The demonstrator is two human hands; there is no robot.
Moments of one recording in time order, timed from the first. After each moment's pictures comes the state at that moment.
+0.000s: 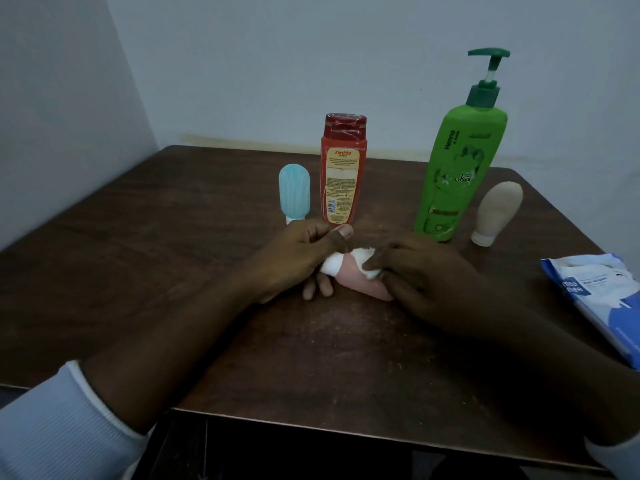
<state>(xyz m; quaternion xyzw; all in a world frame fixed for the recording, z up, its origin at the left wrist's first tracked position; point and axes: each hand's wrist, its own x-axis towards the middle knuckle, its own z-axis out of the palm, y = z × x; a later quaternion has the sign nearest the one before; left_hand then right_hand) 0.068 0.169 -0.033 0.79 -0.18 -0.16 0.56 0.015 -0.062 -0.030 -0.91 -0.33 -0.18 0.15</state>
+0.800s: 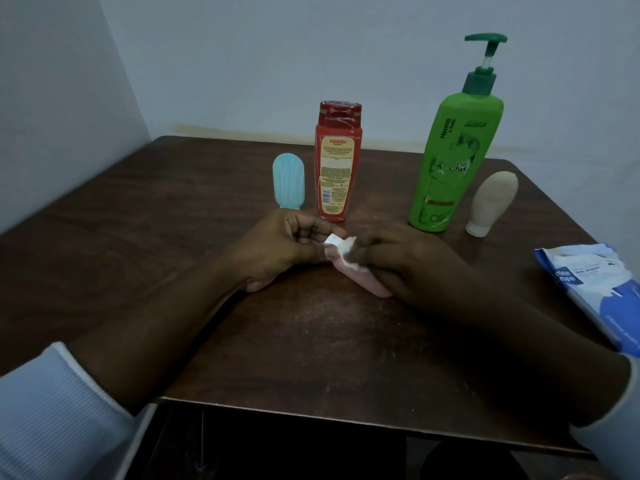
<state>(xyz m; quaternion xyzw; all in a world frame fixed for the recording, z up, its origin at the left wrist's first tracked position) 0.077 0.181 -0.042 0.71 -0.19 -0.18 0.65 0.022 -0.054 -0.030 -0.89 -0.40 -0.15 0.13</state>
